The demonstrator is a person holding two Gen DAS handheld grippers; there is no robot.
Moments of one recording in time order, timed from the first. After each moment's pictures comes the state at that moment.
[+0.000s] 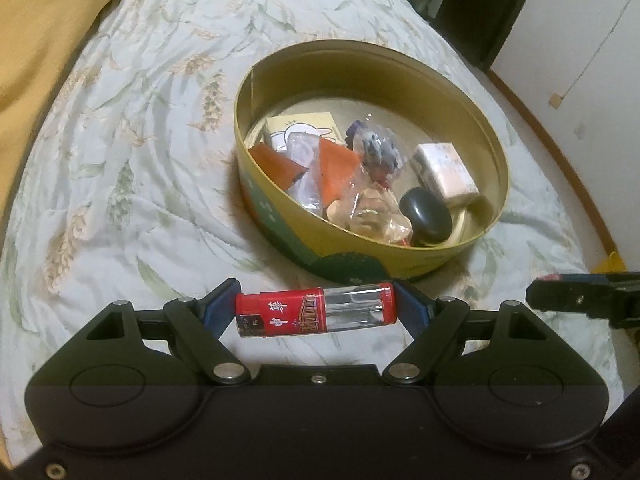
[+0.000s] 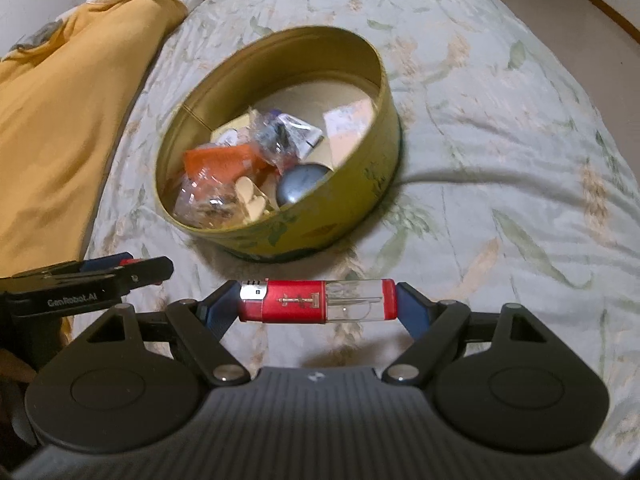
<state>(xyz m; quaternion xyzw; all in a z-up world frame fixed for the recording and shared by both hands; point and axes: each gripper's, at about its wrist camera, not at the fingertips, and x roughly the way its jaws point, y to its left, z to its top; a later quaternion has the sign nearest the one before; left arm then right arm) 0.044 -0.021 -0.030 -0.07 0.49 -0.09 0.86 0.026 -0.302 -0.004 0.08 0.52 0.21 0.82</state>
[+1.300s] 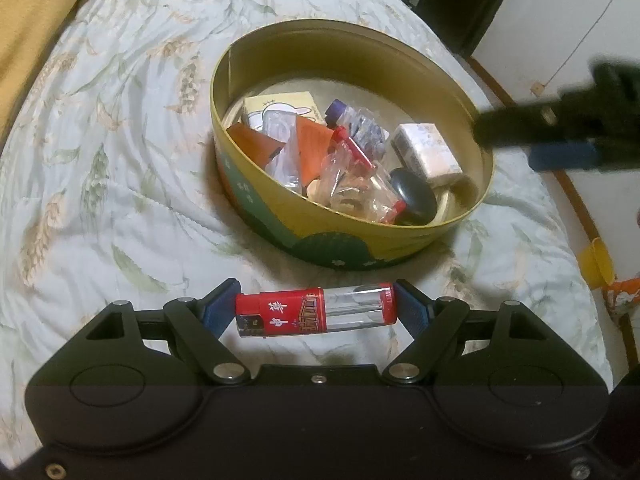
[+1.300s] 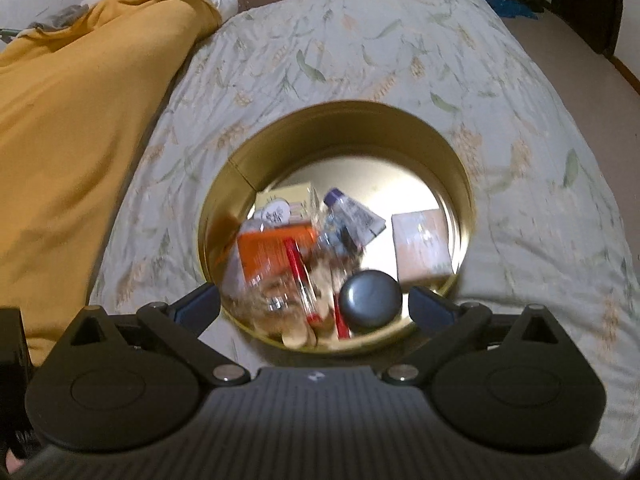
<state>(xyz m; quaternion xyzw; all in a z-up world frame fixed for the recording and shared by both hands) 0.040 -0.028 -0.043 -0.07 0.50 -0.12 0.85 0.069 -0.230 0.043 0.02 0.49 0.22 0.84</state>
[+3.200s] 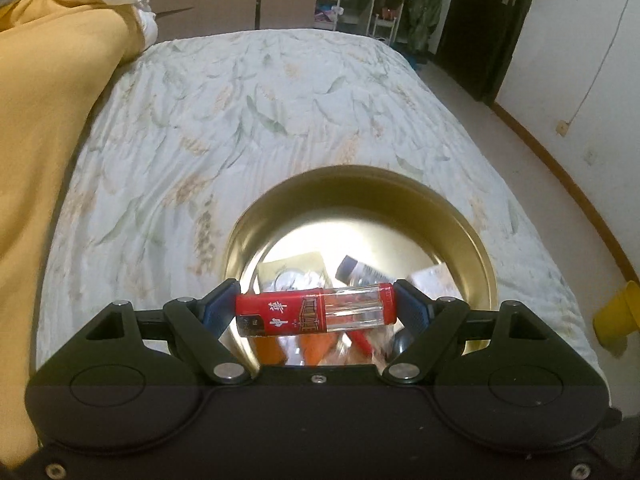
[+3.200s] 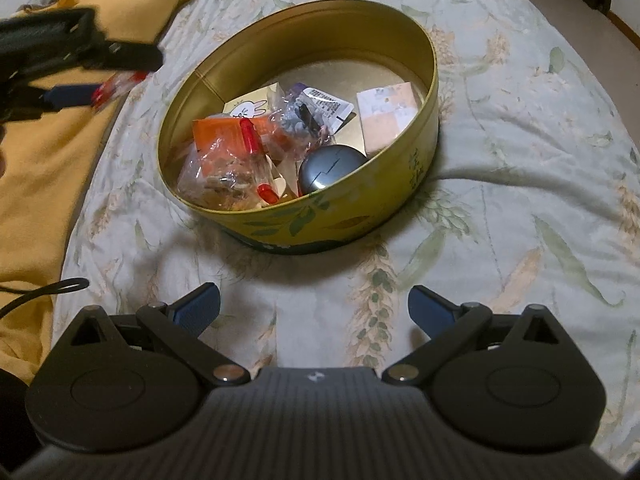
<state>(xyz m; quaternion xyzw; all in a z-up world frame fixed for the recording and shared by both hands) 0.139 -0.061 0.051 -0.03 0.43 -0.07 0.90 0.027 -0.268 -0.030 0.04 0.53 0.23 0.82</state>
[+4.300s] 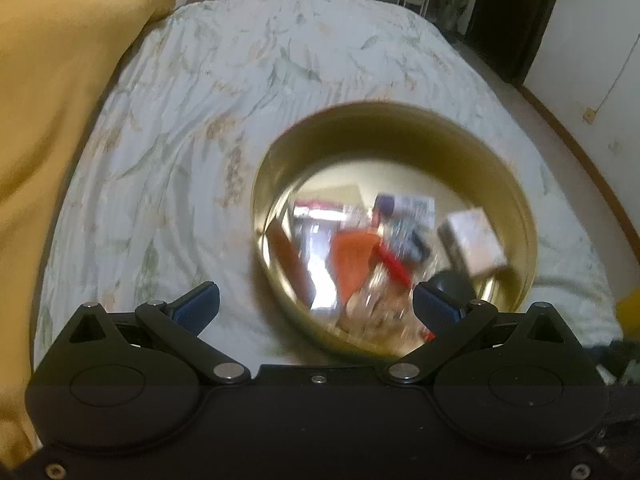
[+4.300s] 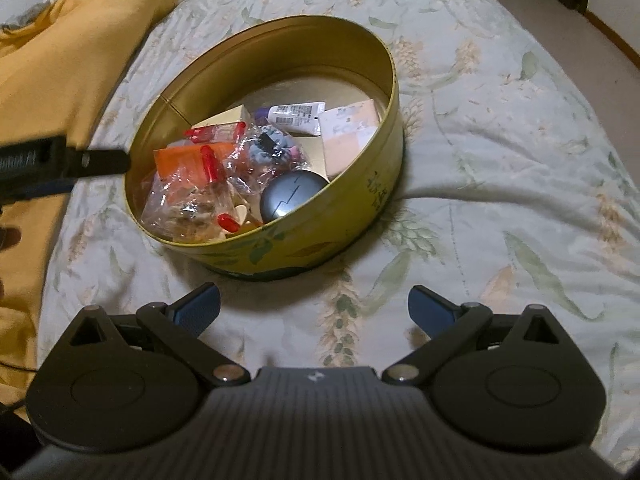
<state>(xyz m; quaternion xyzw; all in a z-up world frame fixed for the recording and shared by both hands) 0.092 -0.041 -0.002 -0.03 0.47 -0.02 0.88 0.039 -0.278 -0.033 0.04 0.52 0.18 0.84</state>
